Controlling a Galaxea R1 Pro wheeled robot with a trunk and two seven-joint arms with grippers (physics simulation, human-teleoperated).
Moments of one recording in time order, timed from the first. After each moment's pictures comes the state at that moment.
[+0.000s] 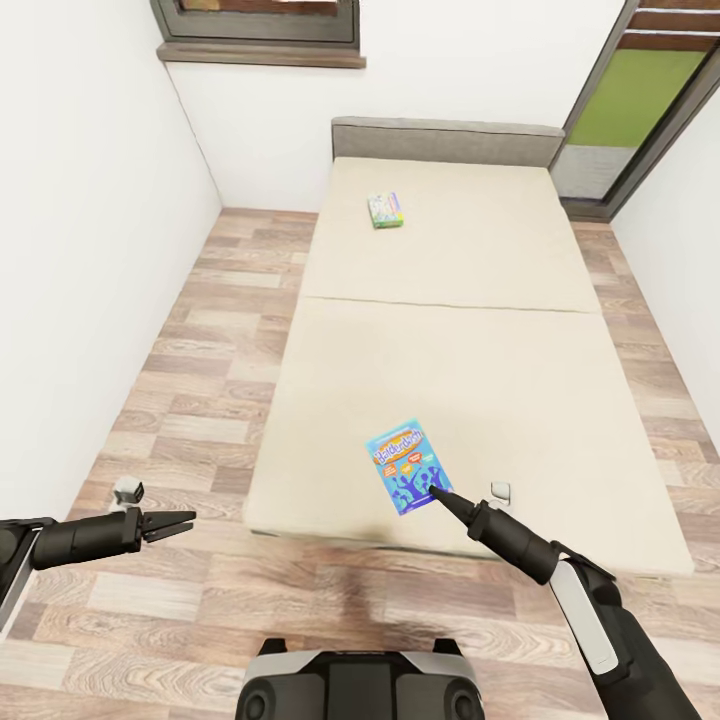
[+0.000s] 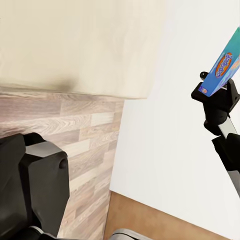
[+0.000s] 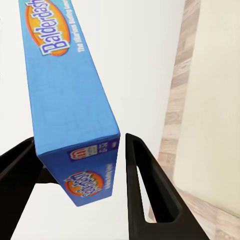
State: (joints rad) left arm -0.54 0.44 0.26 -1.00 0.00 0.97 -1.57; right arm -0.37 -0.11 -0.08 -1.22 -0.63 0.47 0.99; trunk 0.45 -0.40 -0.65
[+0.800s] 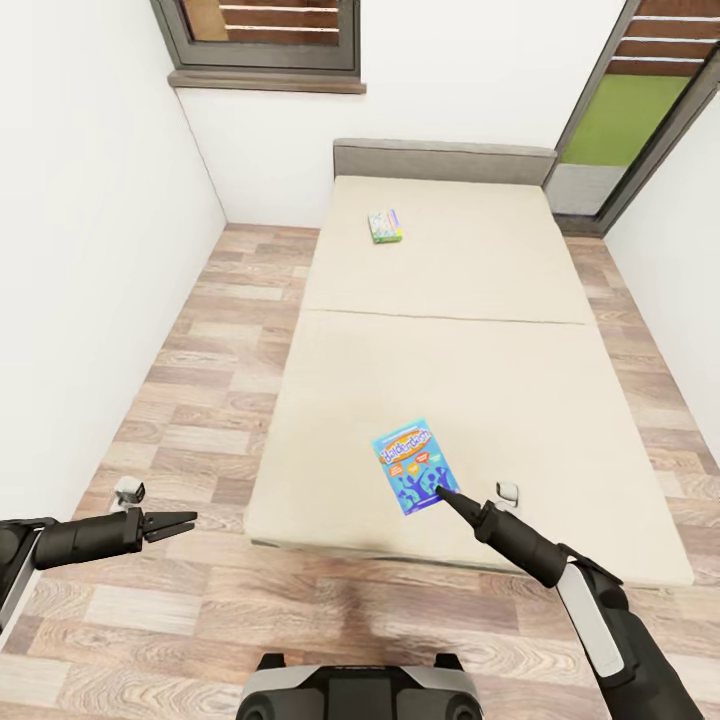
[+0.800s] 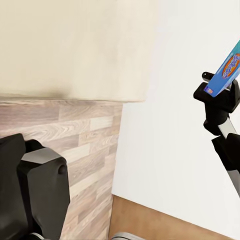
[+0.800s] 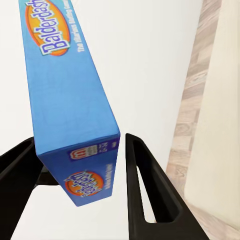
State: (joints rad) left arm -0.54 0.44 0.26 -1.00 0.00 0.97 -1.57; right arm -0.36 -0.11 -0.11 -1.22 -0.63 0.47 1.05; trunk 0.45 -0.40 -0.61
